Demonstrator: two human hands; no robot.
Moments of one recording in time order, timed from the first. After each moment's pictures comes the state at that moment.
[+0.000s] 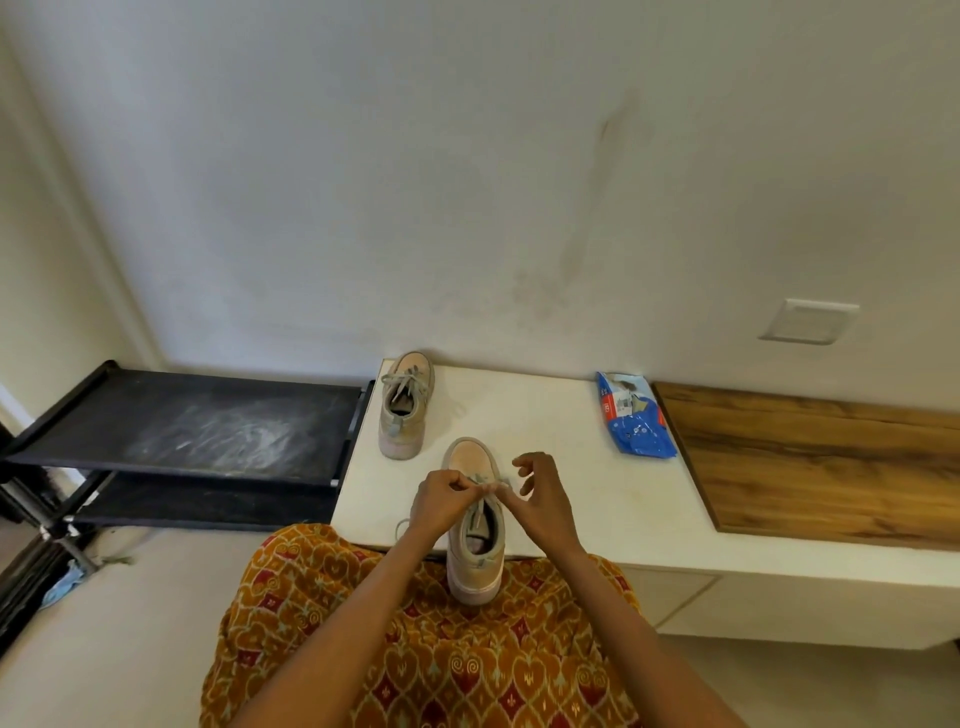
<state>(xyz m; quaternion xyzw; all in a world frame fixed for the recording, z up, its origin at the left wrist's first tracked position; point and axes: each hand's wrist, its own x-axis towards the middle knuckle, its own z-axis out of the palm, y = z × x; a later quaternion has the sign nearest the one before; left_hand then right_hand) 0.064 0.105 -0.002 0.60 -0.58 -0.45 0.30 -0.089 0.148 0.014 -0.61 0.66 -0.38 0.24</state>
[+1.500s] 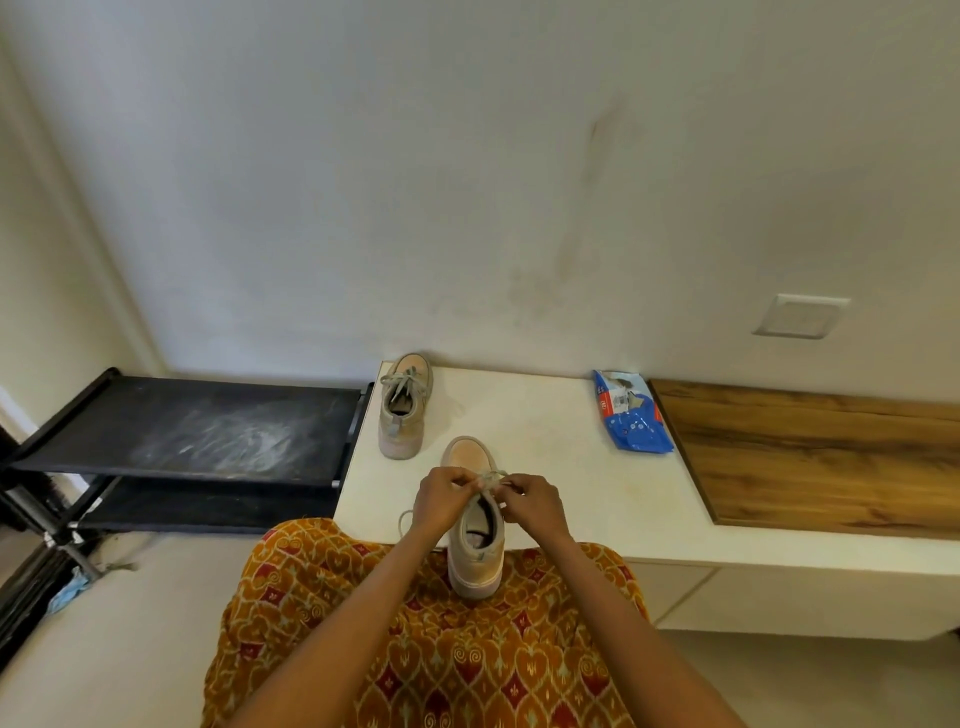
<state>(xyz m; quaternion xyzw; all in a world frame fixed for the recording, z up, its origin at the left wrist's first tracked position) 0.062 0.105 -0.005 0.59 -0.63 -0.40 0.30 -0.080 0.141 0.008 -0.54 0.71 -0.30 0.34</state>
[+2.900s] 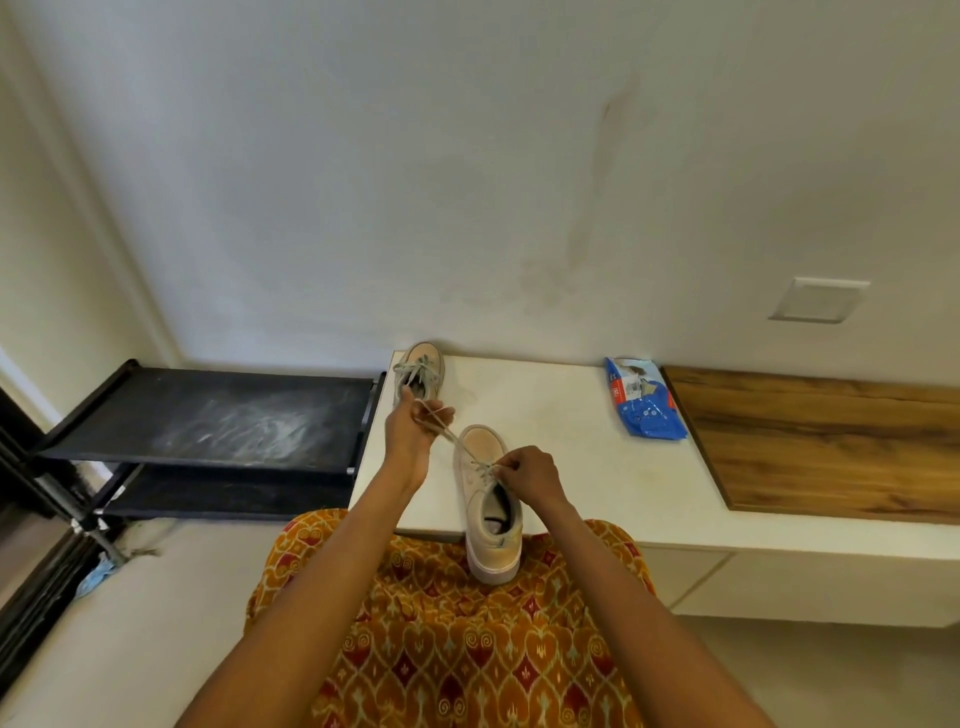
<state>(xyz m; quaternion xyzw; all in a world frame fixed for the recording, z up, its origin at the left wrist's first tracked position) 0.104 0.089 0.060 0.41 -0.22 -0.66 0.59 -0.062 0.124 0.024 -0.60 0.72 -0.22 0.27</state>
